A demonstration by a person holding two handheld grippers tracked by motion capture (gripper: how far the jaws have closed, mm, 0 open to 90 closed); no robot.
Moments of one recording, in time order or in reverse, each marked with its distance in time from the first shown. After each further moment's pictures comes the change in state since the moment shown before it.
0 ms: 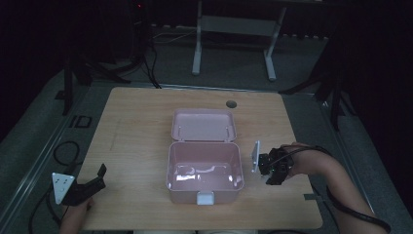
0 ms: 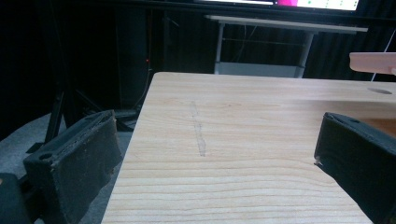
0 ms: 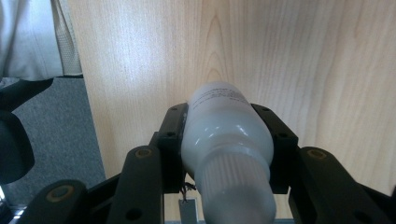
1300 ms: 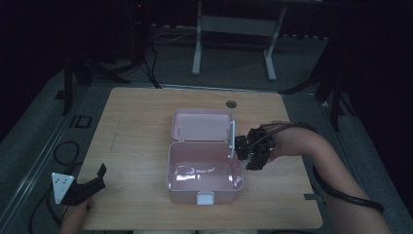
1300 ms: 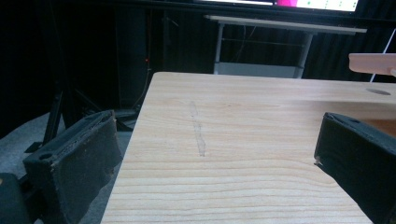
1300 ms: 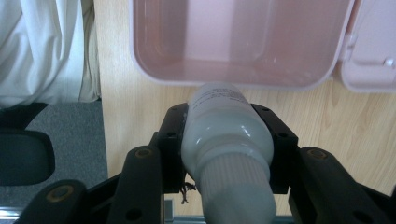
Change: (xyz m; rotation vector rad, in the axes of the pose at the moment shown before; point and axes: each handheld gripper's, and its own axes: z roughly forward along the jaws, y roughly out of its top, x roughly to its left) left arm 0.001 0.000 0.000 -0.001 -0.004 -0.004; right arm 0.001 0.070 -0.087 -0.024 -0.069 -0.094
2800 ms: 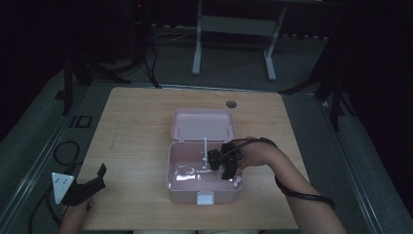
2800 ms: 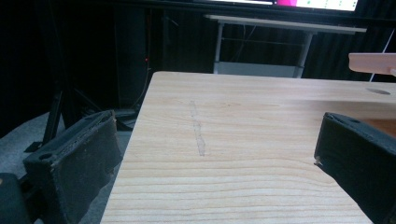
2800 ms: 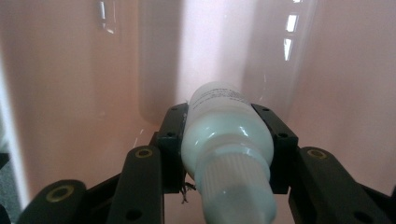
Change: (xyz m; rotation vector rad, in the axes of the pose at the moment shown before) left arm 0.000 0.000 0.000 0.002 -0.001 0.001; right arm -0.018 0.053 0.098 -0.016 0.072 -0.014
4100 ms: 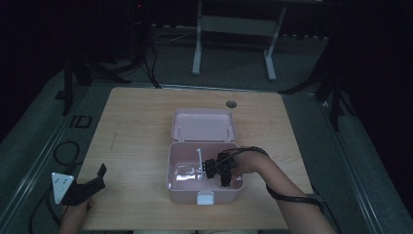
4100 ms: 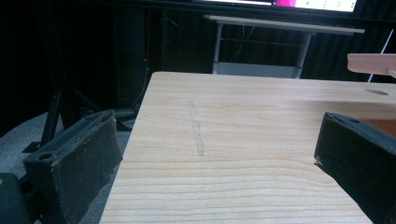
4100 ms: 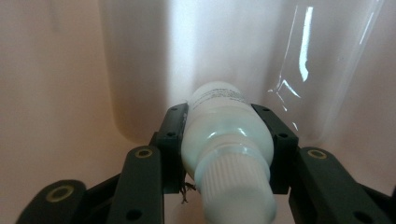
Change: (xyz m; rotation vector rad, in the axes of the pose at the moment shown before) left arm 0.000 0.000 0.000 -0.001 -0.005 -0.002; right arm -0.005 0.010 0.059 0.113 0.032 0.025
